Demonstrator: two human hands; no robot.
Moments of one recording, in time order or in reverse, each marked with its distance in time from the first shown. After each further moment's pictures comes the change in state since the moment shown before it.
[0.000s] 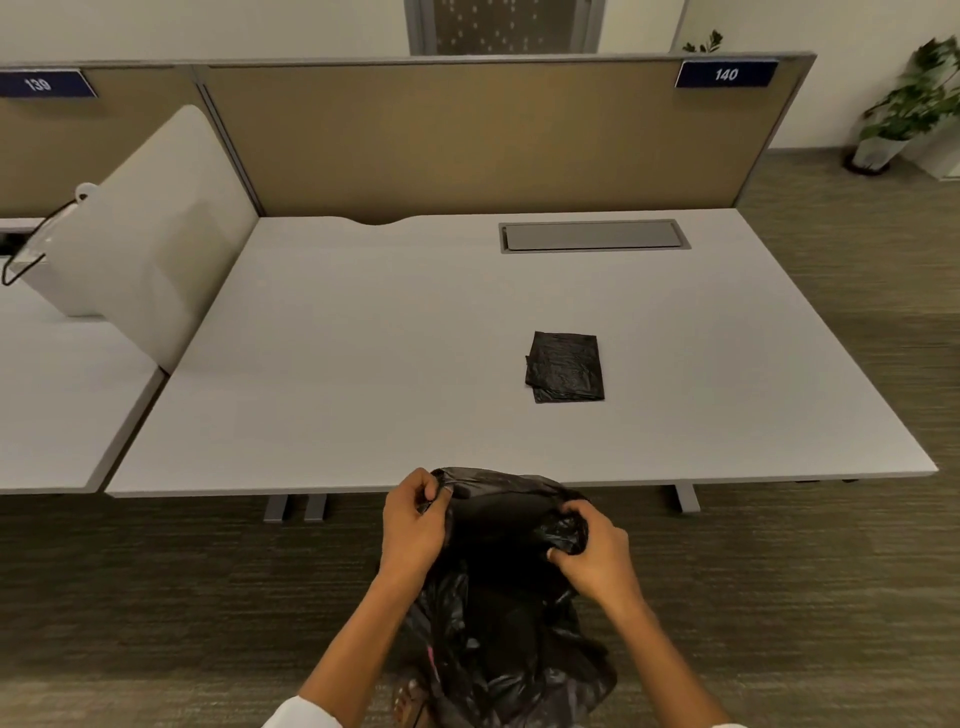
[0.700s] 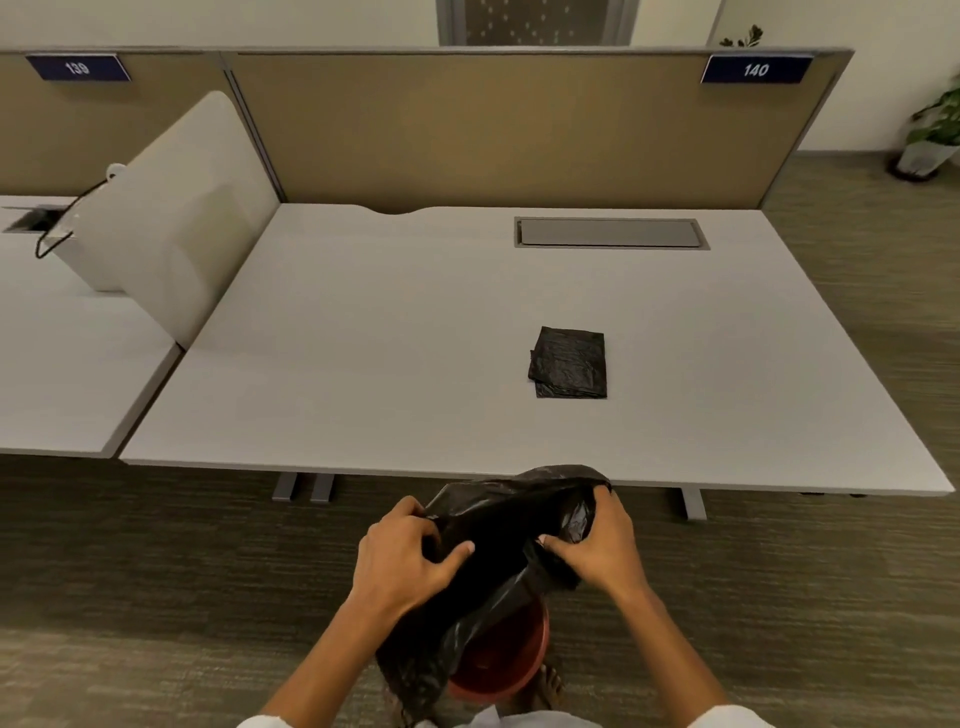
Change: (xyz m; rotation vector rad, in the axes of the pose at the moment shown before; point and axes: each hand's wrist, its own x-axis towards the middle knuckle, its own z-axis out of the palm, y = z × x) left_hand -0.031 -0.032 -0.010 0.919 -0.100 0.288; right_hand 0.018 0.020 -0.020 -0.060 0.033 -0.075
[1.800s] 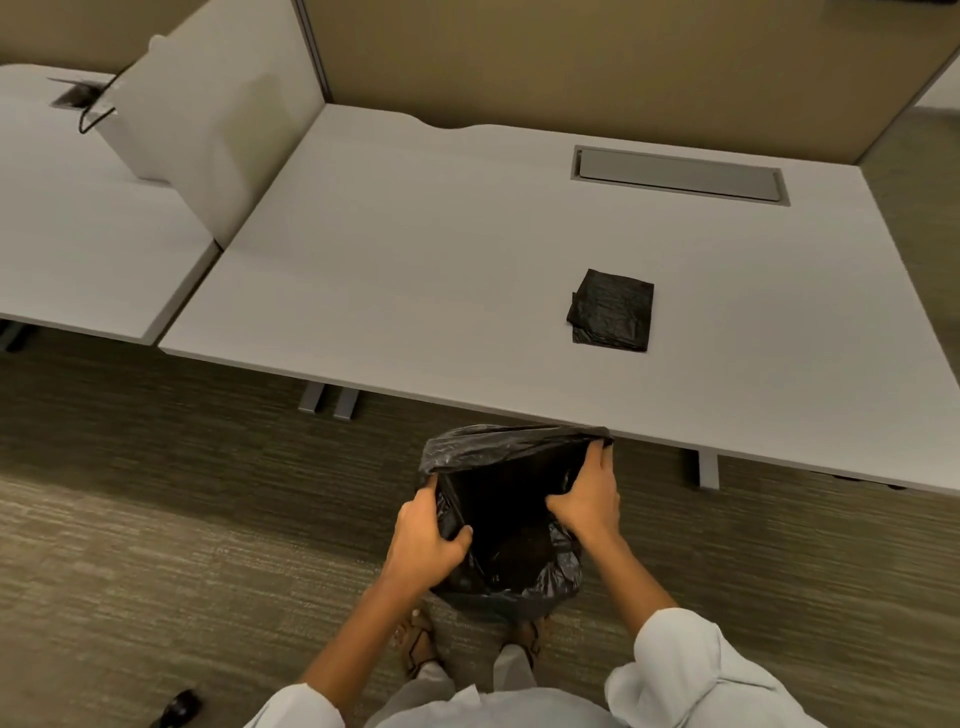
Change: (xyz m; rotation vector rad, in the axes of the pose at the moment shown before) left_hand -0.058 0.003 0.047 -0.474 -0.055 -0.351; right_hand 0.008 0.009 0.053 -0.152 -0.103 0.098
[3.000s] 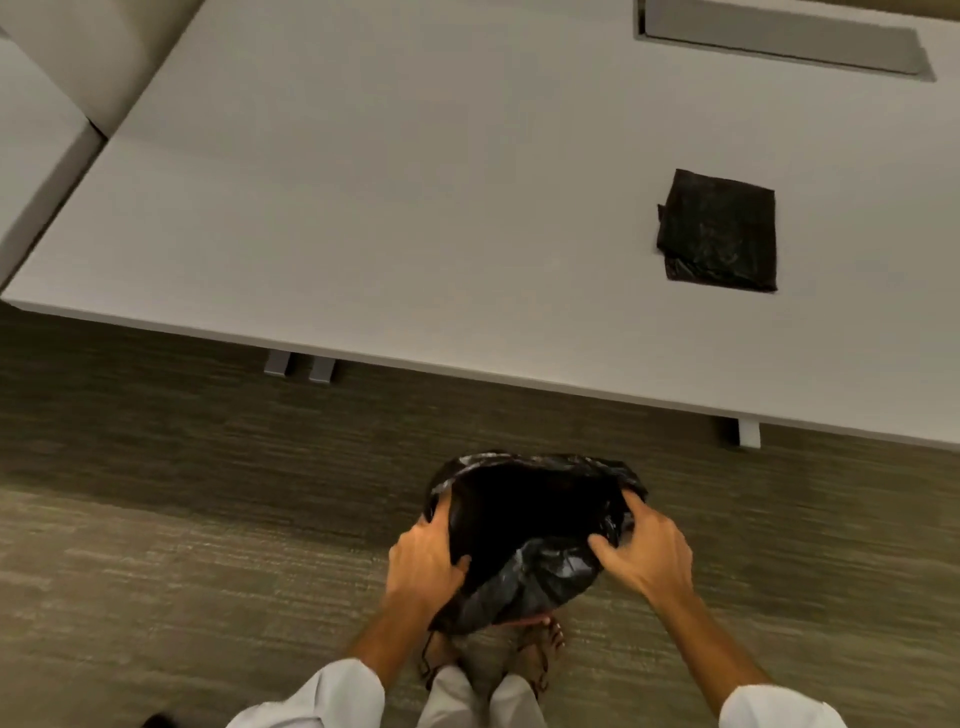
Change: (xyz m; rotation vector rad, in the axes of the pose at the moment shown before) left_hand 0.101 -0.190 0.081 0.513 -0.297 -0.150; right_hand 0.070 0.109 0.140 -0.279 0.025 -0.006
